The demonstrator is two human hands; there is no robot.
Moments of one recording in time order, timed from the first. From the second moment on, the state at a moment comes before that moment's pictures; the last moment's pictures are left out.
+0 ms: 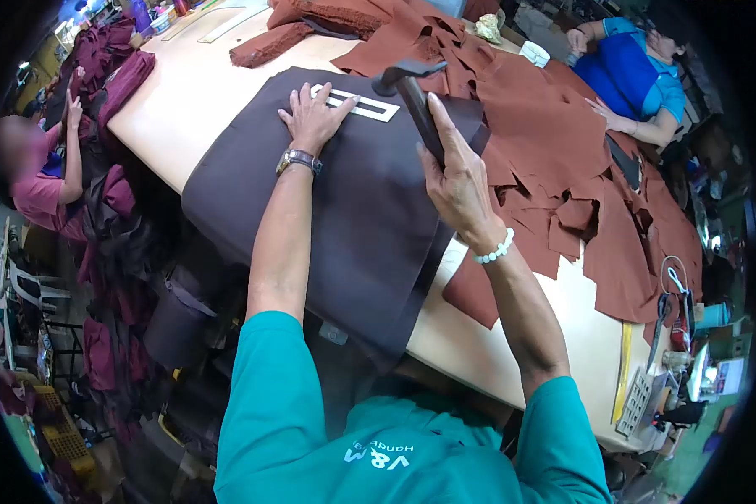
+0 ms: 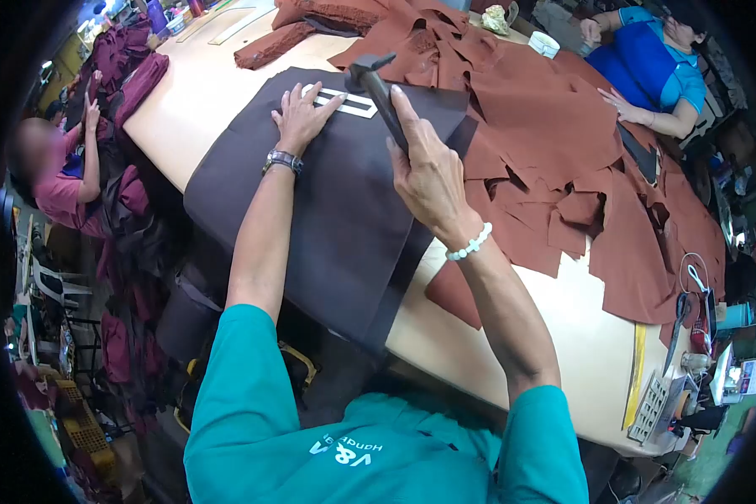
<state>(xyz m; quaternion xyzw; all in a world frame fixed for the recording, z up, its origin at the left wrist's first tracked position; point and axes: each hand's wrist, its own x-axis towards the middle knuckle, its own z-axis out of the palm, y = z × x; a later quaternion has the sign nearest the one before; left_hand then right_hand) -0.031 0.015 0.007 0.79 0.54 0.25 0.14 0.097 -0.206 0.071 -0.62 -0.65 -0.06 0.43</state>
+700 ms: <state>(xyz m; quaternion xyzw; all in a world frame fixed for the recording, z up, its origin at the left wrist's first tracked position) -0.034 0.014 0.002 0.79 0.54 0.26 0.13 0.091 -0.177 0.056 -0.76 -0.59 0.05 0.26</state>
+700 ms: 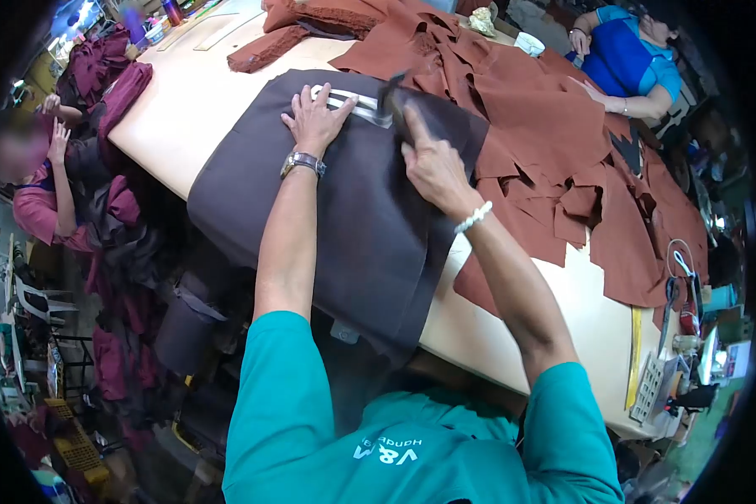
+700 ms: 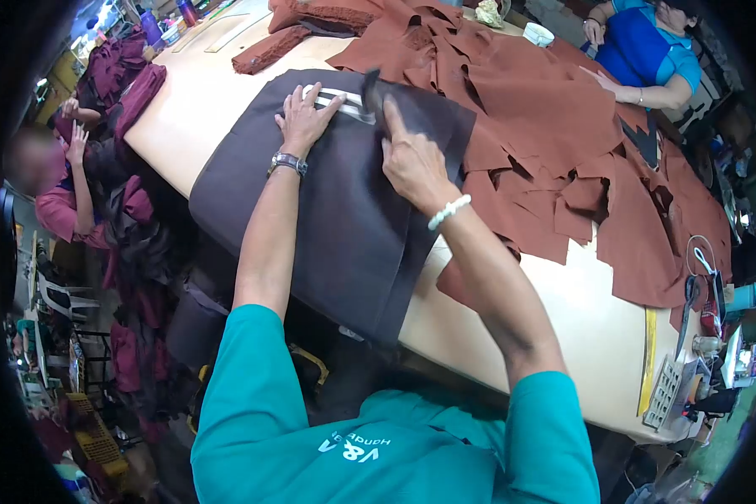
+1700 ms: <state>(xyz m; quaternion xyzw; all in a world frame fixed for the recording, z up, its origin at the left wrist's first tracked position) -0.034 0.024 -0.006 0.79 0.54 0.26 0.14 0.092 -0.183 0.071 -0.74 -0.60 0.03 0.28</state>
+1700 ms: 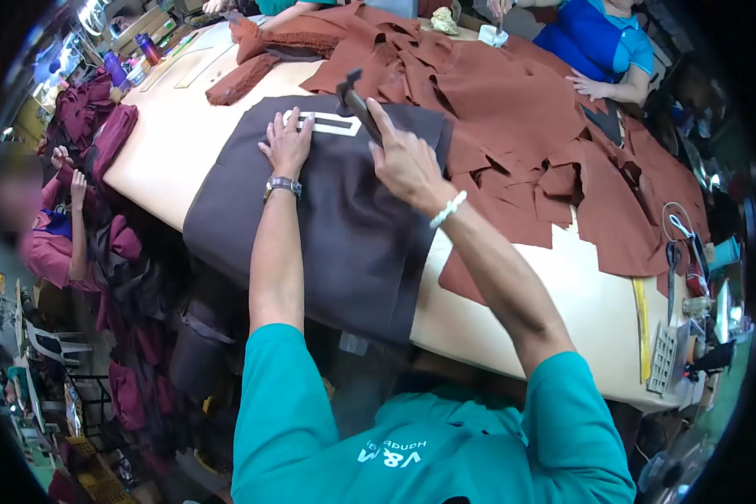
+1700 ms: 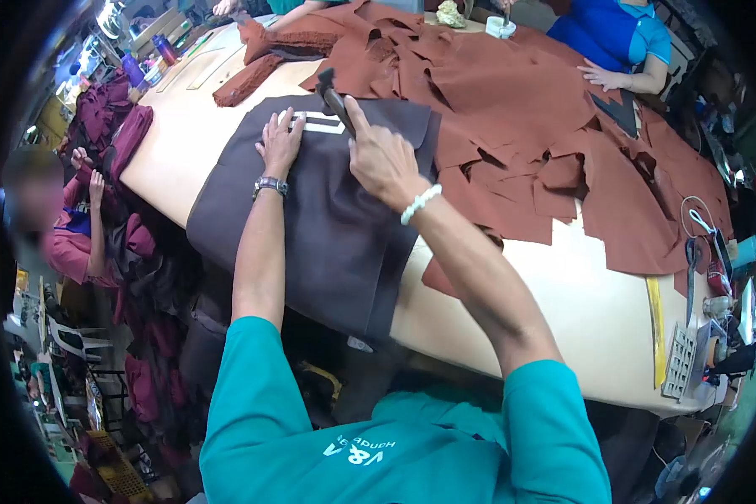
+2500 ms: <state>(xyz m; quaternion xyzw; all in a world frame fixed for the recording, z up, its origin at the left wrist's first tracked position) -0.034 0.025 -0.011 0.80 0.52 0.29 0.00 -0.009 -0.221 0.041 -0.53 -0.21 0.44 0.69</state>
